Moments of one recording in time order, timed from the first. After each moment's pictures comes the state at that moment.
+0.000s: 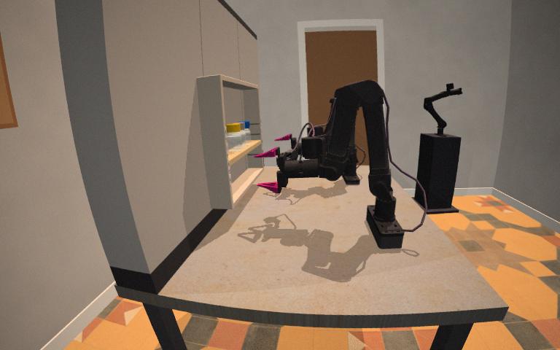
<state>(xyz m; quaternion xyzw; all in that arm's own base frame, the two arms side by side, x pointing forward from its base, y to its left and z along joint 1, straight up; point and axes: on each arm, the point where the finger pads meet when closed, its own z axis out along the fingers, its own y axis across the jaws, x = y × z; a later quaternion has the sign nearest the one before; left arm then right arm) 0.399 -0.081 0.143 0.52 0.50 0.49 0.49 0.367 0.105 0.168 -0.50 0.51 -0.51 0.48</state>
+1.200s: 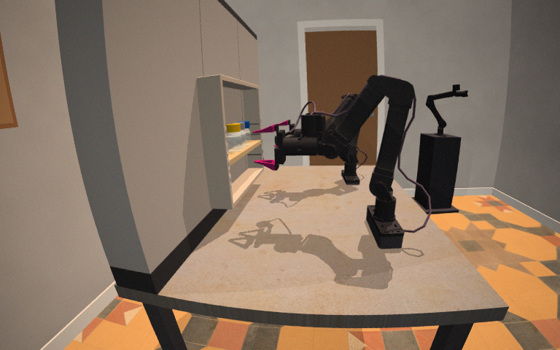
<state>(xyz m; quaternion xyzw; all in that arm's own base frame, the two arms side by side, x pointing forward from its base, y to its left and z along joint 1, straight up) 0.402 -0.082 0.222 0.50 0.49 0.50 0.51 0.373 0.109 0.237 -0.50 0.51 -0.51 0.49</state>
